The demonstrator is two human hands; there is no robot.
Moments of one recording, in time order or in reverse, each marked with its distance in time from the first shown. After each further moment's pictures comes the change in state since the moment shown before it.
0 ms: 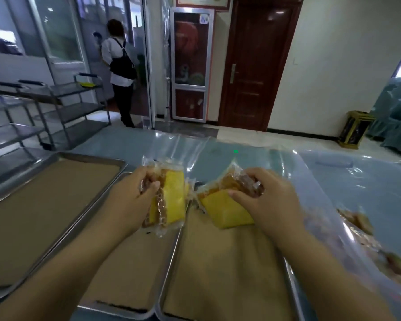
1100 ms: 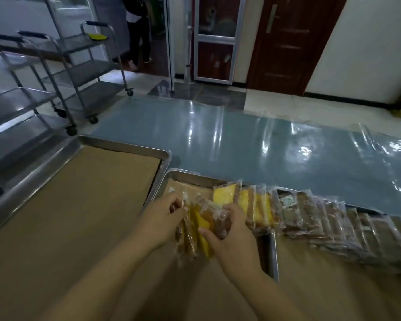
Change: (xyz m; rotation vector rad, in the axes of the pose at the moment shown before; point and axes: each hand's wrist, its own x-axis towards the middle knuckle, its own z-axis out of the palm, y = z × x) left_hand 0.148 -0.267 -0.010 0.068 -0.319 -0.307; right_hand 0.049 -0.056 0.356 0.305 -0.402 0.464
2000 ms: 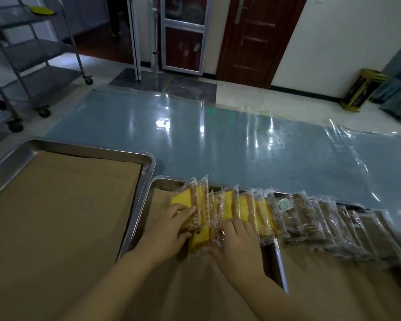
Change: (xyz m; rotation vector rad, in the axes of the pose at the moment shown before) left_hand 0.067 -0.058 0.036 0.244 -0.216 0.370; right_hand 0.042 0.029 0.030 -0.688 0.066 -0.132
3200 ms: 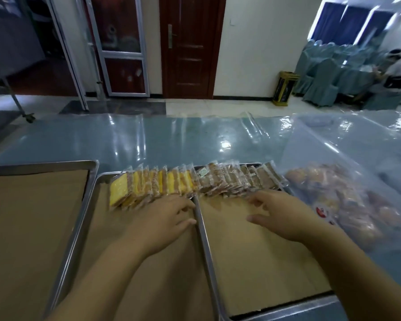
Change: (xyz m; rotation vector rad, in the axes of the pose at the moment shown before) left_hand -0.109 0.226 -0.022 0.088 -0.035 0.298; right_hand -0.178 0.122 -0.217 -0.113 -0.150 0.138
